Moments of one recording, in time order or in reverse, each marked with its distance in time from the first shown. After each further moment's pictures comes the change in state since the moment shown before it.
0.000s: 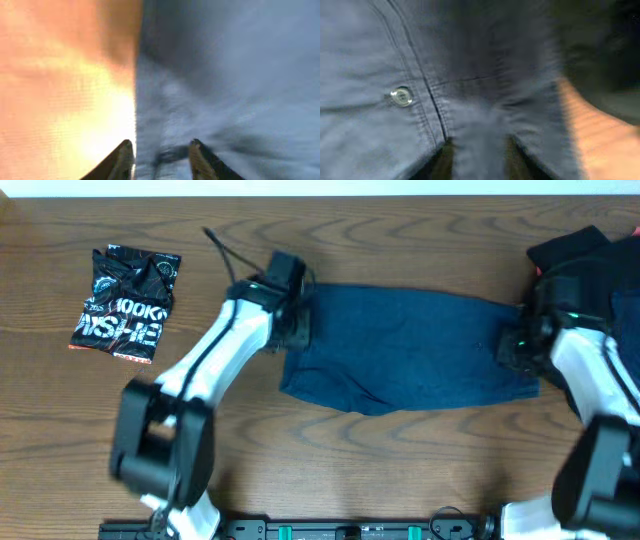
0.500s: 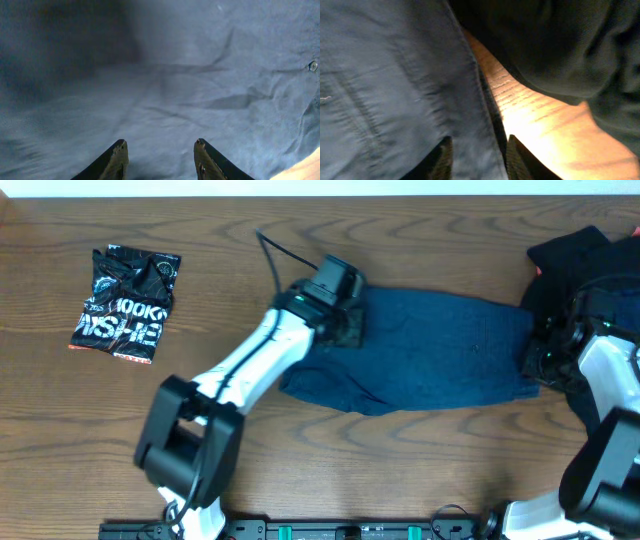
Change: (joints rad) left arm -0.201 0.103 0.034 0.199 0.133 -0.137; right arm -0.146 0.077 -0.024 -0.020 -0.001 -0.099
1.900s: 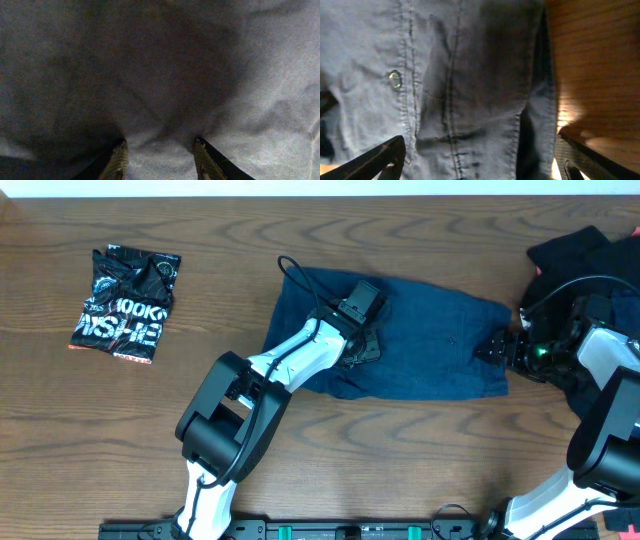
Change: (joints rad) left arm -0.074 0.169 0.002 0.052 -0.108 -0.360; right arm -0.048 0.164 0.027 0.089 -0.574 -0.238
